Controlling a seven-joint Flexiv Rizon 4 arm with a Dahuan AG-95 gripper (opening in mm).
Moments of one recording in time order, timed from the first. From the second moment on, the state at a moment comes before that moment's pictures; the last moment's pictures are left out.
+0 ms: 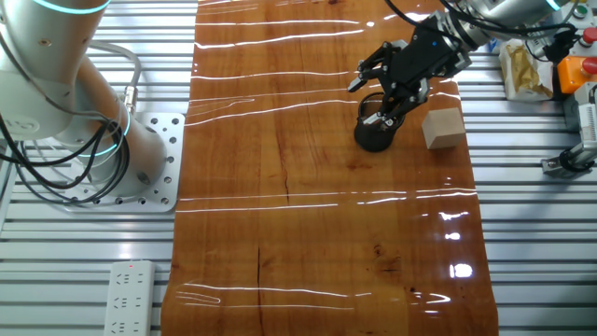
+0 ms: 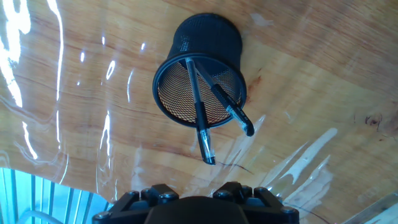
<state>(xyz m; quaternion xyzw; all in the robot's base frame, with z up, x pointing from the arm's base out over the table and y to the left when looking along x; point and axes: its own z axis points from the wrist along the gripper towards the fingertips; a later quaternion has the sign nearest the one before) 0.471 0.040 0.161 0.20 -0.92 0.01 0.35</state>
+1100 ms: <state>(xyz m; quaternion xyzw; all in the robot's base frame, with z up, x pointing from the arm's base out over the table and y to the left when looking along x) 0.470 0.040 0.161 0.20 -0.92 0.01 0.35</state>
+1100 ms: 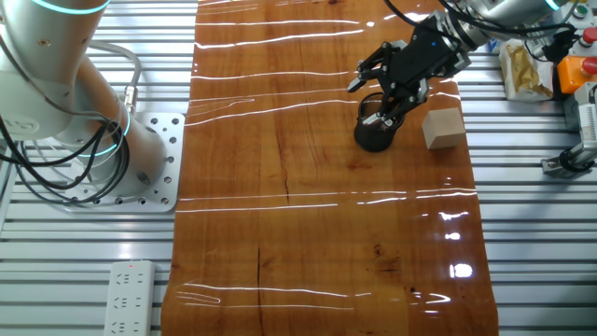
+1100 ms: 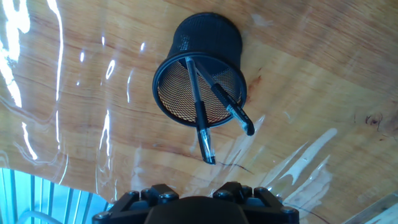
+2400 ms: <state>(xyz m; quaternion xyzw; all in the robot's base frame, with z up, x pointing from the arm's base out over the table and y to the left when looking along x) 0.472 0.042 0.174 0.08 -1.00 0.04 0.01</state>
